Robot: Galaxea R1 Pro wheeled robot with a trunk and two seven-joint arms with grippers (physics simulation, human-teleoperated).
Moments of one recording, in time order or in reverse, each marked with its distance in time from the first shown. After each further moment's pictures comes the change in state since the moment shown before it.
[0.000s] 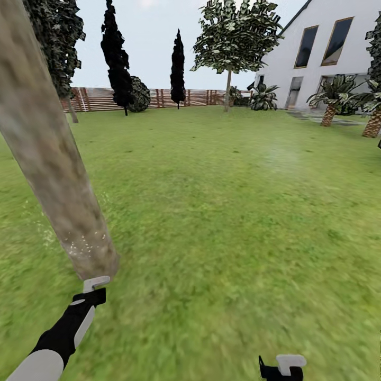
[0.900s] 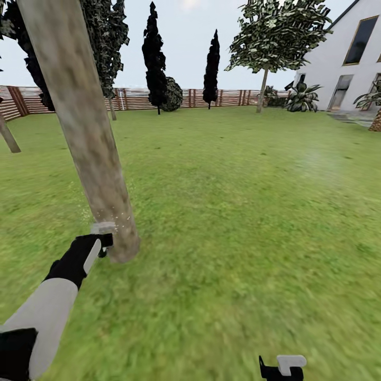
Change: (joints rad) left arm -0.354 0.001 -0.010 -0.047 -0.012 0.310 -0.015; right arm 0.000 -0.001 0.000 0.001 0.001 0.000 0.000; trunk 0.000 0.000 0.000
